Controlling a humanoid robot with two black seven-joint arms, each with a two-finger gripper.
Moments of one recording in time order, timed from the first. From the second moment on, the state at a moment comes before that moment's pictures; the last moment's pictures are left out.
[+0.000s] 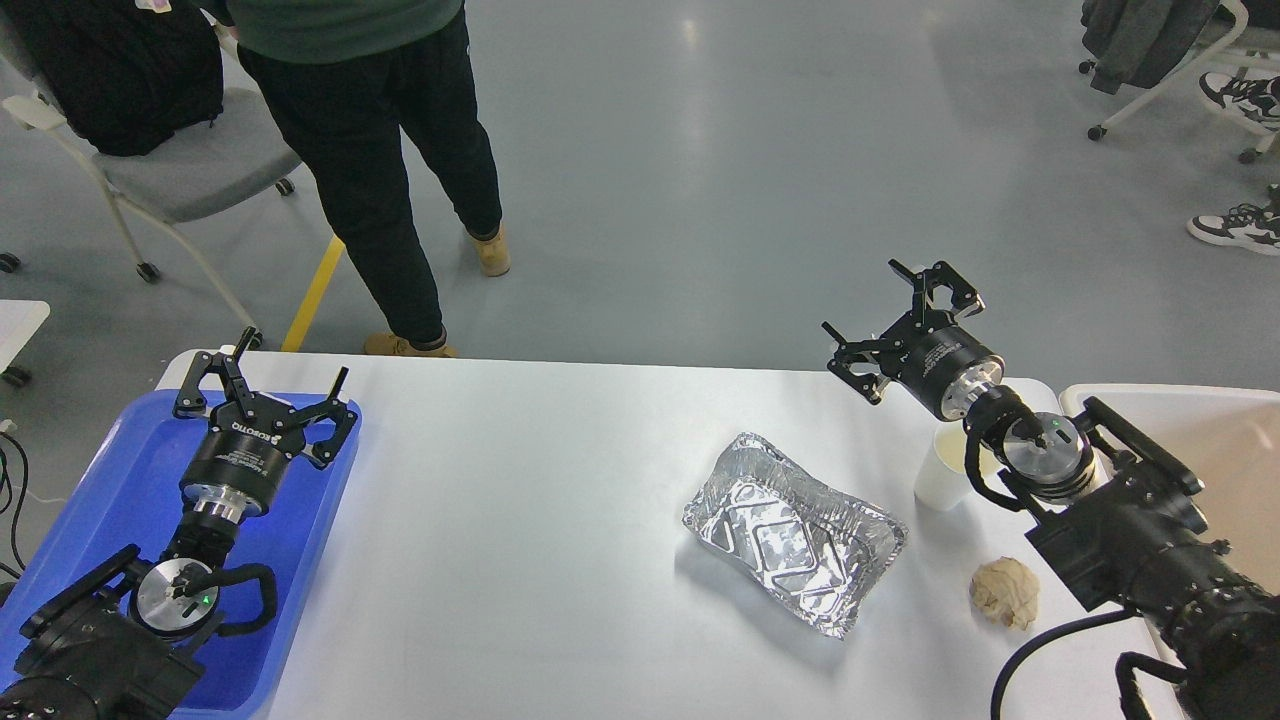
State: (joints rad) left arm -0.47 0.32 -0.97 -0.46 -0.12 -0.78 -0.36; right arm 0.77 -0.16 0.91 0.49 0.13 0.32 -0.07
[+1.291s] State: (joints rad) left arm -0.47 0.33 -0.95 -0.46 -0.12 -0.78 -0.36; right arm 1.01 -0.60 0.40 0.77 0.06 0.31 -0.08
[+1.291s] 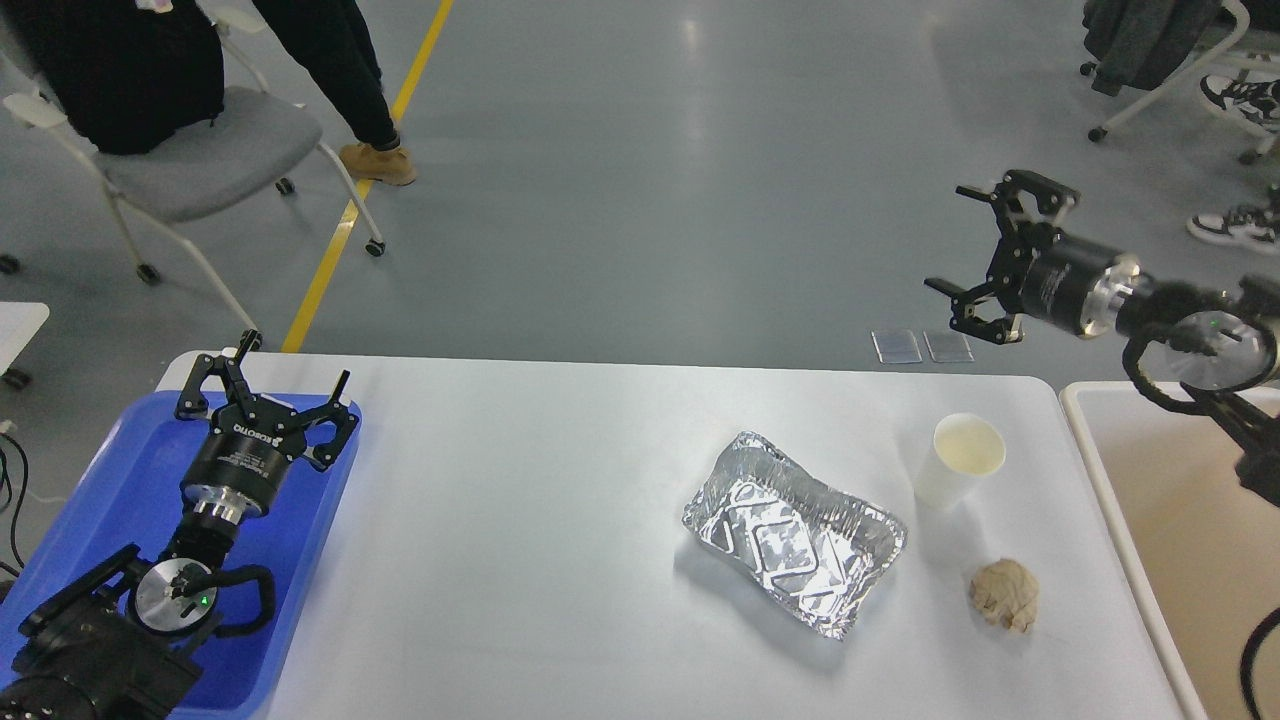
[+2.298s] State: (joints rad) left arm -0.47 0.33 -0.96 -0.46 -0.12 -0.78 -0.36; right arm 2.24 -0.55 -1.20 1.46 -0.23 0.39 -0.07
